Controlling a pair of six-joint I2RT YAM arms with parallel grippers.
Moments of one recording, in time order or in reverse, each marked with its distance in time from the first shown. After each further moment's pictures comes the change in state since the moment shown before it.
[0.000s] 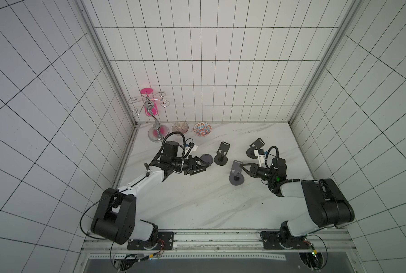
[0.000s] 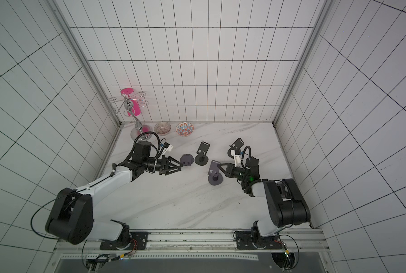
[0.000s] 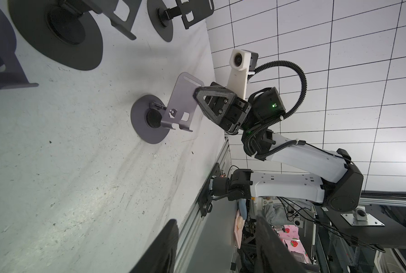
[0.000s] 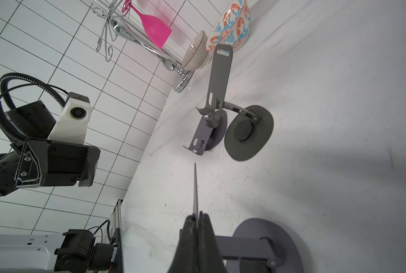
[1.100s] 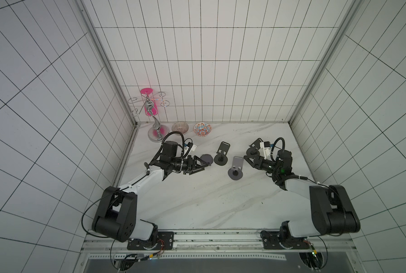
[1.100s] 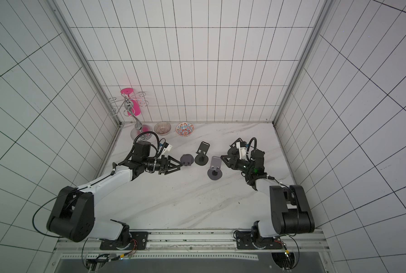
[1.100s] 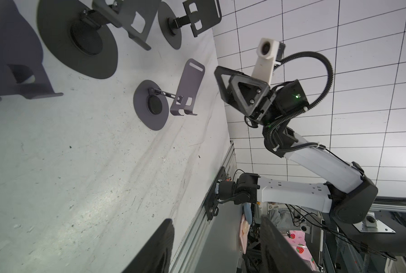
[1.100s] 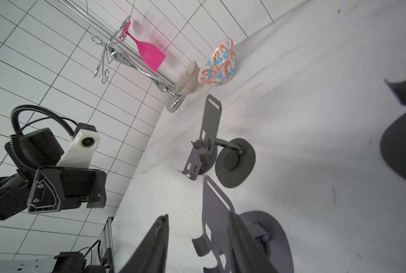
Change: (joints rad) left arm 0.028 0.010 0.003 -0.039 -0.050 0.063; right arm -0.072 -0.182 0.133 -0.315 0.024 -0.083
